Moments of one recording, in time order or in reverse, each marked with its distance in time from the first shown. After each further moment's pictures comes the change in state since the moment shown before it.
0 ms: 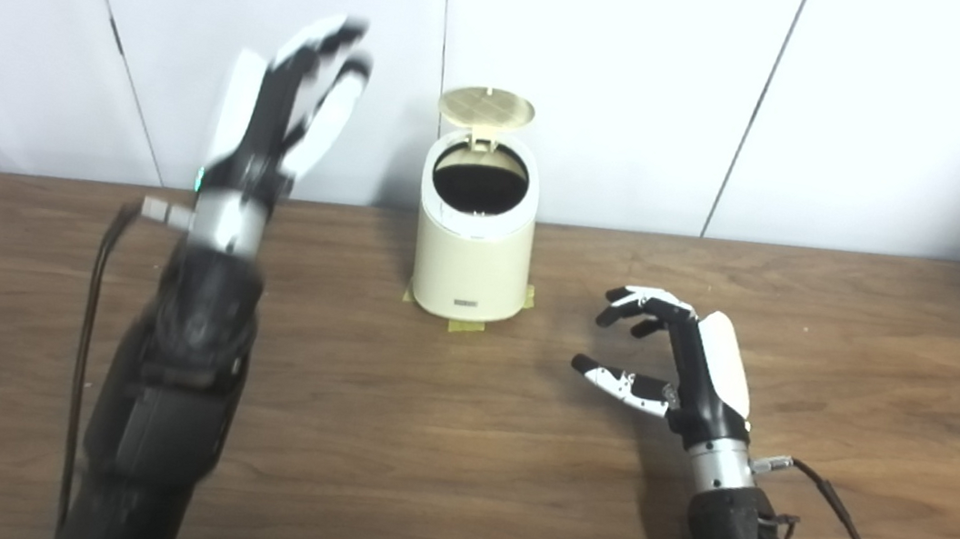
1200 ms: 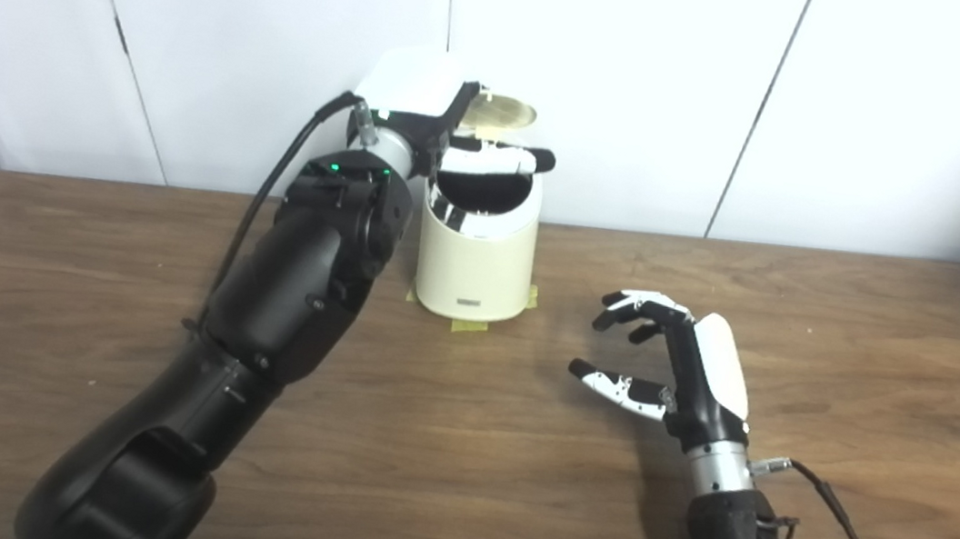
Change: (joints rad) left arm -0.210 -0.015 -0.295 0.231 0.538 0.206 -0.443; right arm 0.003 0.000 0.012 -0.006 -0.020 0.013 0.010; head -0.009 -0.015
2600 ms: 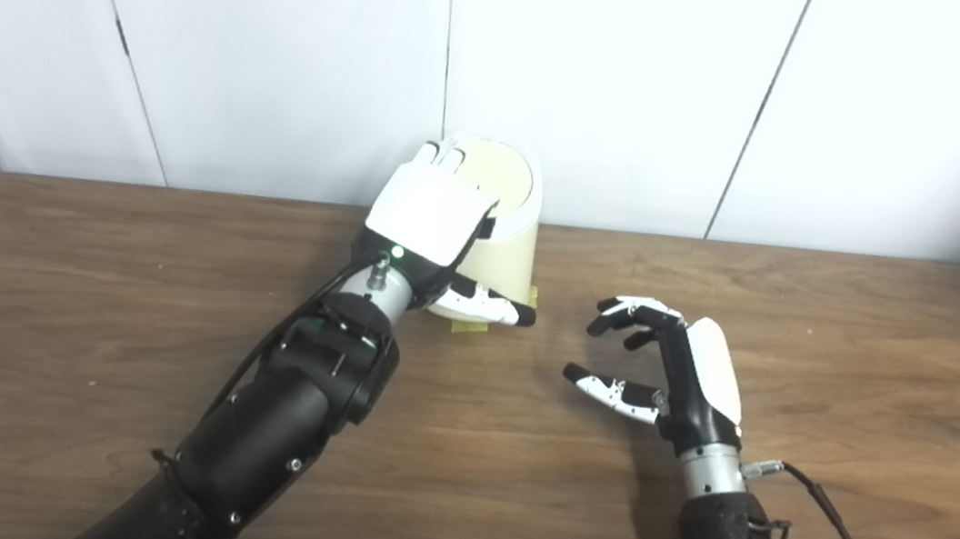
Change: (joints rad) left arm 0.274 0.038 -0.132 -0.209 0.334 -0.173 0.006; right arm 0.007 0.018 0.004 -0.021 -0.016 0.045 0.020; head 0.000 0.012
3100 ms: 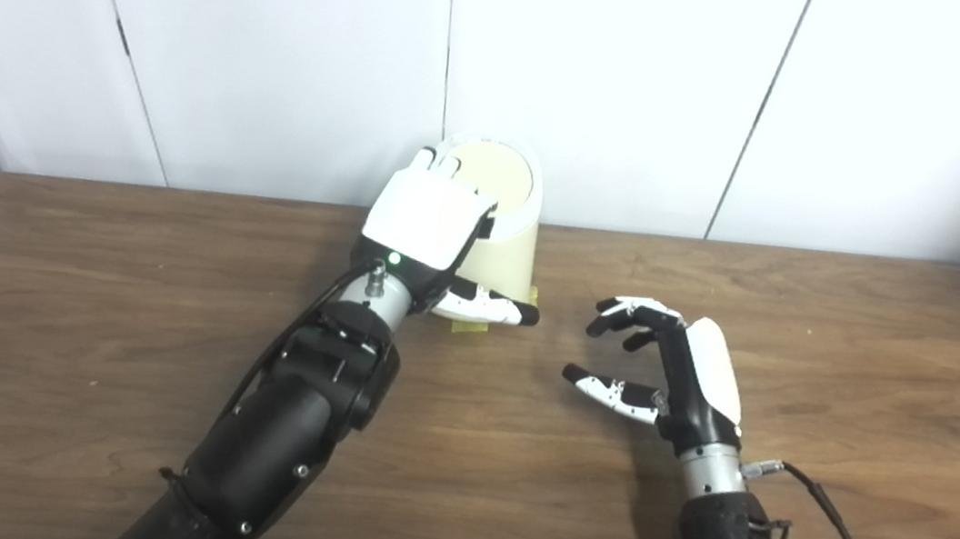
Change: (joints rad) left arm 0.023 -0.042 0.066 0.038 -0.026 -0.020 0.034; right arm 0.000 0.000 0.000 0.000 0.004 0.001 0.005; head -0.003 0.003
